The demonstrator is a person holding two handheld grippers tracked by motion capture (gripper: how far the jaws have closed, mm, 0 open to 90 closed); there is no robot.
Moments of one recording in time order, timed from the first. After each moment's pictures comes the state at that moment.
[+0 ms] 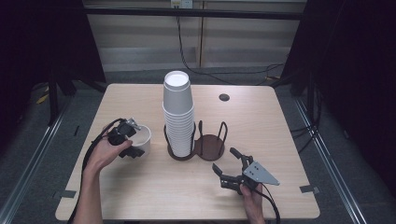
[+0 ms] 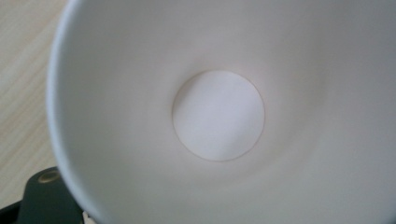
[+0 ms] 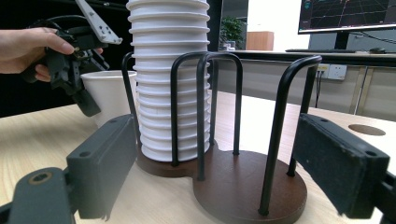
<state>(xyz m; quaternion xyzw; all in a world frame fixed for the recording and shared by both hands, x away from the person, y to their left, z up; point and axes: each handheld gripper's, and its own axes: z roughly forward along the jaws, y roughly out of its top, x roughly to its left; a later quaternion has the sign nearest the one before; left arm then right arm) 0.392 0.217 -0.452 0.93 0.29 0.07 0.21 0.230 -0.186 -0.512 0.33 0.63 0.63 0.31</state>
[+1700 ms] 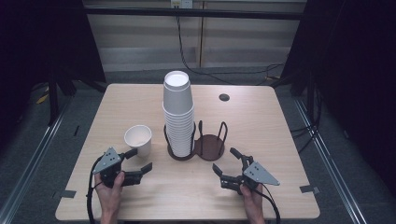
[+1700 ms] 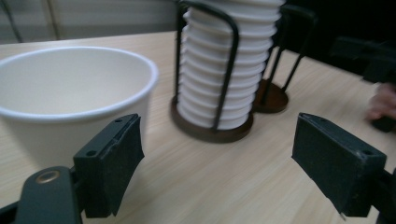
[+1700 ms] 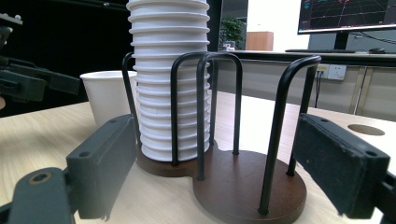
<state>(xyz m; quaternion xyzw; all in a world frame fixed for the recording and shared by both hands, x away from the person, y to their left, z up) 0.272 0.225 -0.484 0.73 0.32 0.15 0.58 0.230 -0.186 -0.512 0.33 0.63 0.63 0.31</state>
